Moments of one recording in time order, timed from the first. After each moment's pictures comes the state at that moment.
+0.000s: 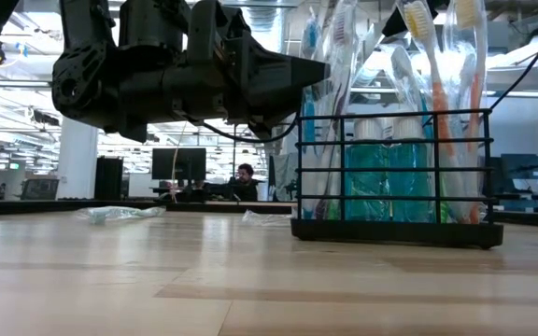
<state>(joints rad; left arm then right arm) -0.16 2.04 0.72 1.40 0.04 -0.09 0.14 1.11 1.13 -0.78 0.21 0.10</state>
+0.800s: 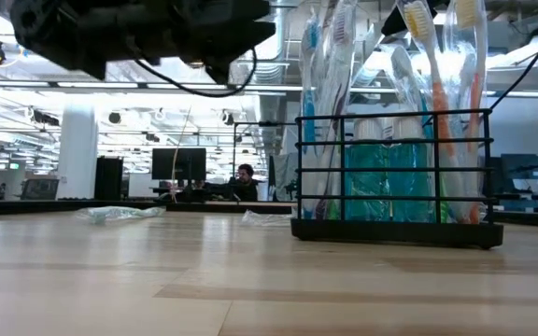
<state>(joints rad) -0.15 1.57 0.56 1.06 0.03 -0.03 0.14 1.11 1.13 -0.78 0.21 0.10</state>
